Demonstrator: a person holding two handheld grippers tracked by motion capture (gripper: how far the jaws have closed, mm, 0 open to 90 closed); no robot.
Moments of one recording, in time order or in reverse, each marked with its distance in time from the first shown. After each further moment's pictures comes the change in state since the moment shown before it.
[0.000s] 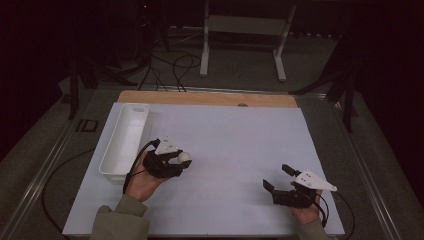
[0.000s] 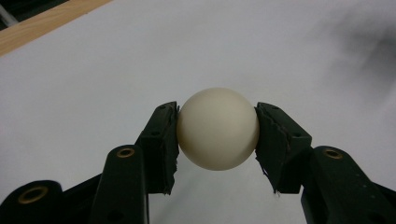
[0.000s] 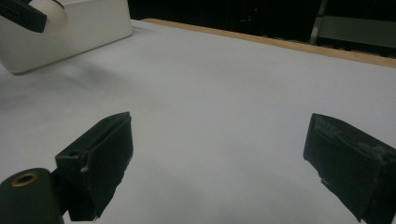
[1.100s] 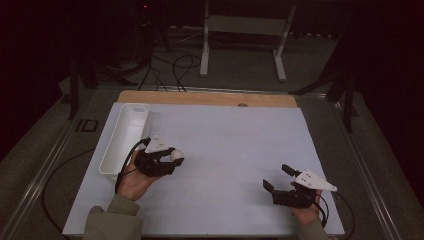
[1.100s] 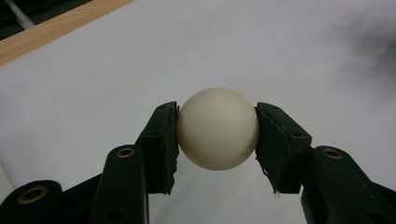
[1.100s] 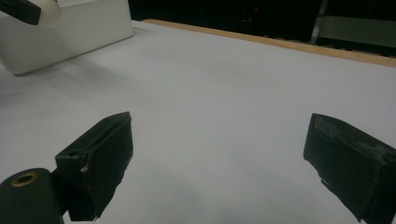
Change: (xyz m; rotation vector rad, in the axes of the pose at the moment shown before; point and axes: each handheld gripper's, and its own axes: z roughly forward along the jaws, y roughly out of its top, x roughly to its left) left arm 0.012 -0.006 -0.014 -0.013 0.029 -0.013; right arm 0.000 0.000 0.000 -0.003 0.003 0.004
